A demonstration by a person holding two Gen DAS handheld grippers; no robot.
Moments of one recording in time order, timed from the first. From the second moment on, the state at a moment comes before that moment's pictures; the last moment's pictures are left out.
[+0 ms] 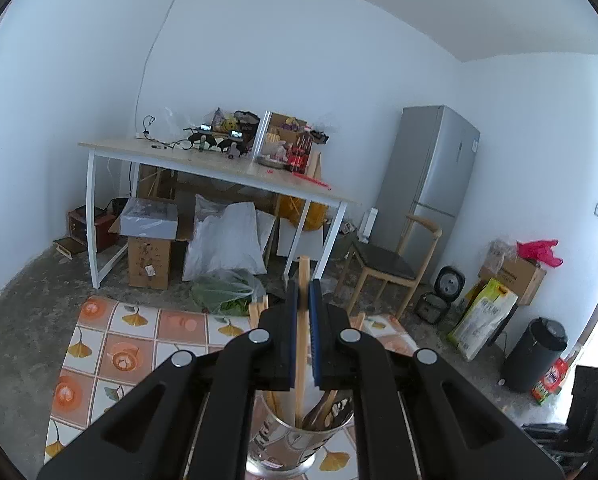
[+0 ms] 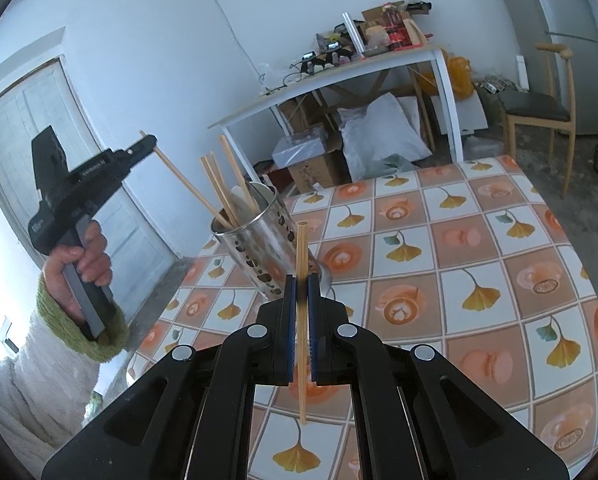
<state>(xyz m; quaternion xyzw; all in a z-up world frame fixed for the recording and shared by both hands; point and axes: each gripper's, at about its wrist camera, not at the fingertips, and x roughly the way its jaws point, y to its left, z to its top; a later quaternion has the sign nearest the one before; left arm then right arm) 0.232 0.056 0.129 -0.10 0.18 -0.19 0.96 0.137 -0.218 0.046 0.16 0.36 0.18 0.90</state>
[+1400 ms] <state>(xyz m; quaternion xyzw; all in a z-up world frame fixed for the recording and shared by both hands) 0.182 0.098 0.069 -0.09 0.28 -0.11 0.95 0.190 -0.181 0.199 0.11 0.17 0.27 0.94</state>
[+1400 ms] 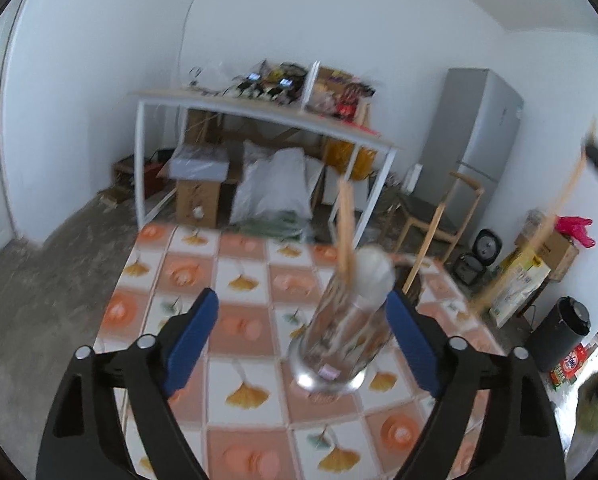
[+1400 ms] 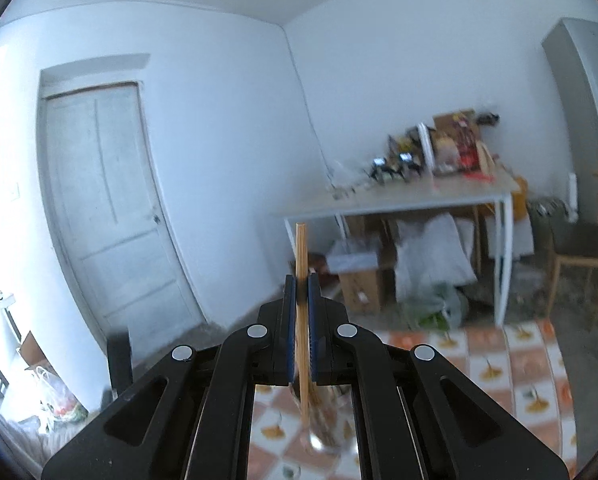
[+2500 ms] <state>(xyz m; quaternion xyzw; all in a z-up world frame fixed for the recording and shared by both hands) 0.148 0.115 0.016 -0.09 0.35 -0.09 0.93 0.244 -0.056 0.083 -0.17 0.23 0.27 0.92</state>
